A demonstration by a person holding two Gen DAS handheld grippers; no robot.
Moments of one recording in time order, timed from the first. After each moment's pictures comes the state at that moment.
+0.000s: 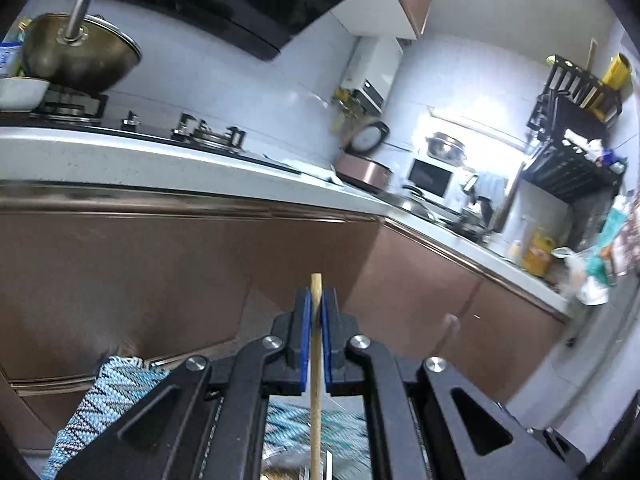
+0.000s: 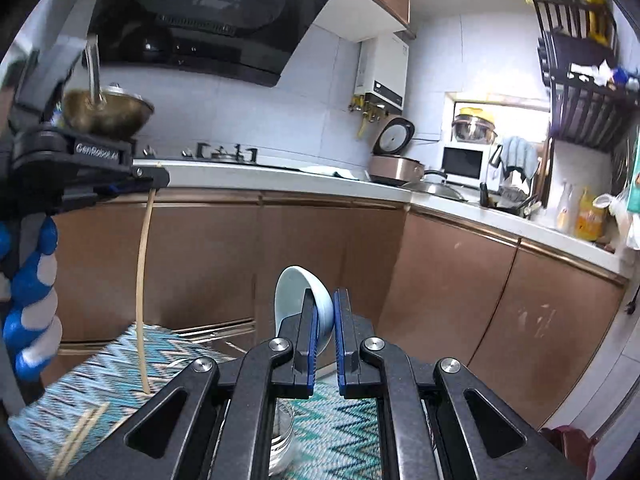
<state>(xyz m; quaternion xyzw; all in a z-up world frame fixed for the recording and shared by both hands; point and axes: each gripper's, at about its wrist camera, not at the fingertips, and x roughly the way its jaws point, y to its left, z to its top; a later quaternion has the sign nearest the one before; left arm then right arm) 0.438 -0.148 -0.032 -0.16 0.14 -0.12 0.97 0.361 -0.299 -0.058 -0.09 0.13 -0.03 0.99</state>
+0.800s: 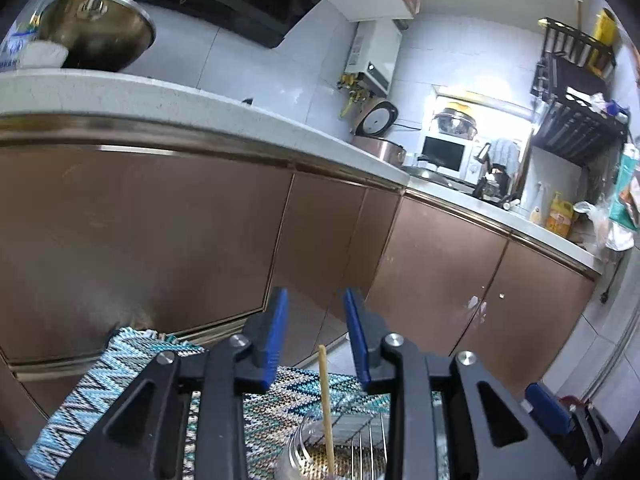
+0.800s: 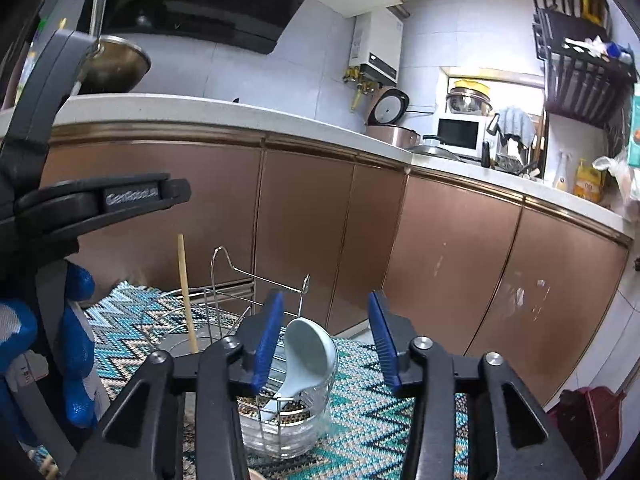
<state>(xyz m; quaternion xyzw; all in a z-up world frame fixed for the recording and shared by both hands) 0.416 -0.150 -0.119 -0.11 0.14 -0.11 0.98 0.352 -0.288 -0.141 -0.06 0.15 -0.04 0.99</state>
